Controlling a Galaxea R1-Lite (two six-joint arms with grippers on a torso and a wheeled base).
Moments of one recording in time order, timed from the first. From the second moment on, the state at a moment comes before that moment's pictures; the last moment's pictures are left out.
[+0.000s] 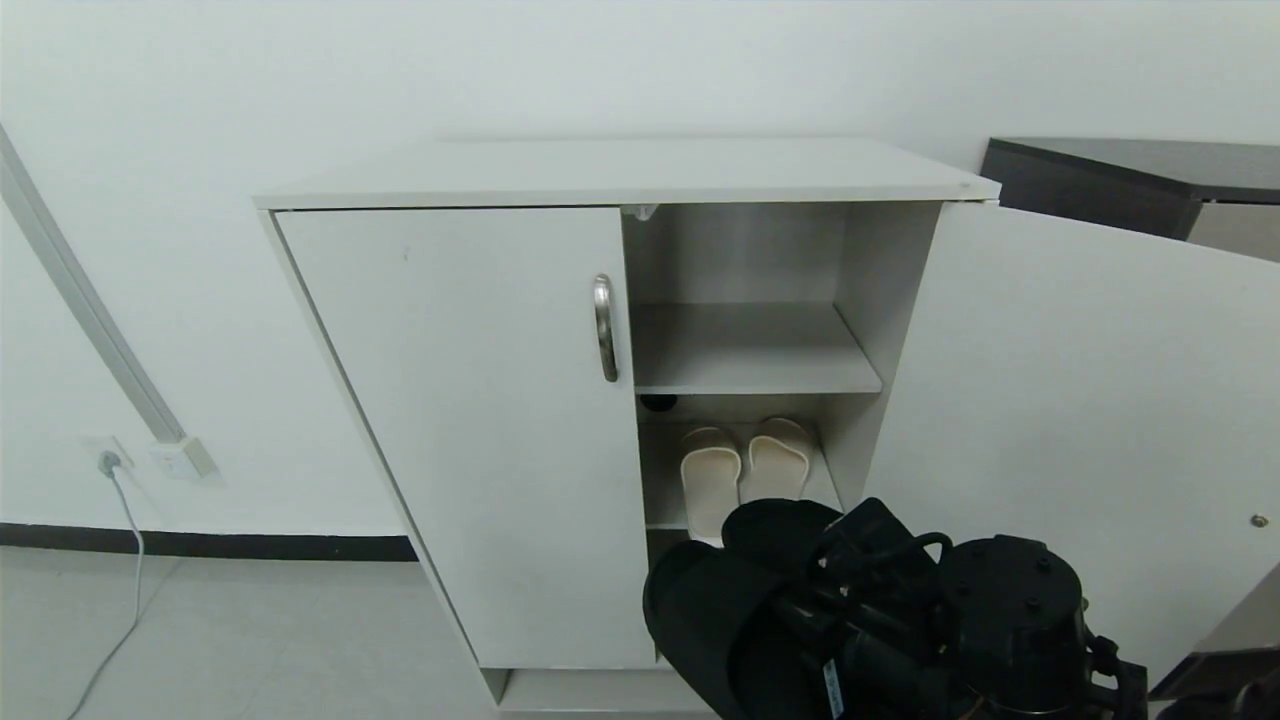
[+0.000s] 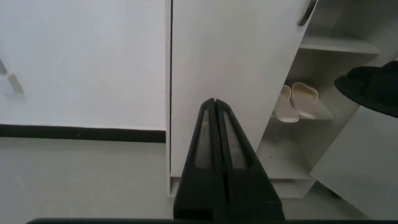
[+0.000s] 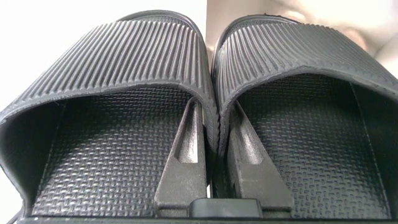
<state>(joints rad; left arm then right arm) 0.00 0.00 0.00 0.00 0.00 -0.09 0.88 1.84 -0.42 -1.08 -0.21 0.07</state>
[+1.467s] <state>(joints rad) 0.00 0.00 0.00 0.00 0.00 -0.09 0.90 1.89 -0.51 -1.07 -0.35 0.07</state>
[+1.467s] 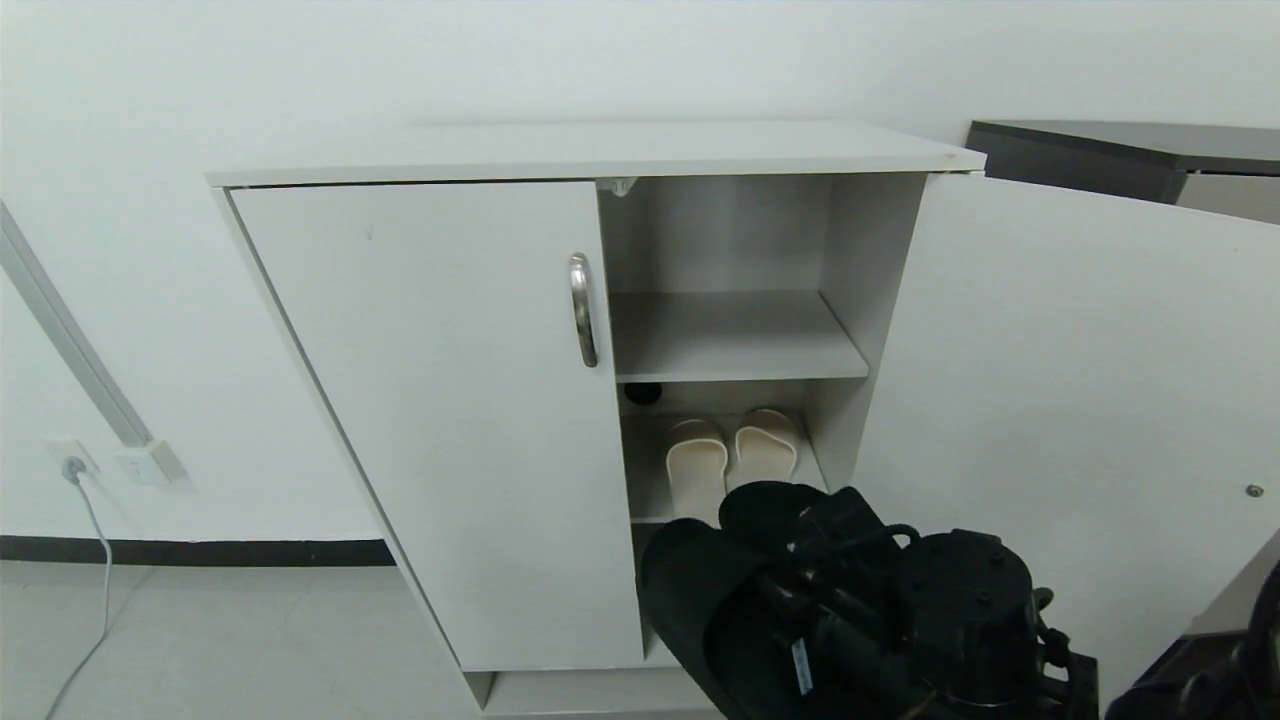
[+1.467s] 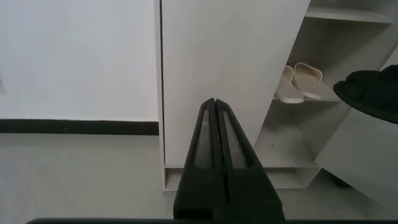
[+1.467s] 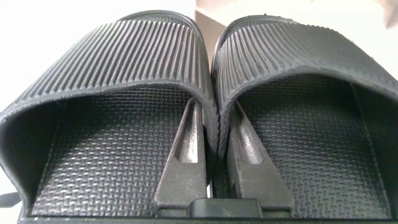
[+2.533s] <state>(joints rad) 0.00 0.00 0.00 0.00 0.00 -0.09 0.94 1.96 -1.33 -0.30 -0.83 0.21</state>
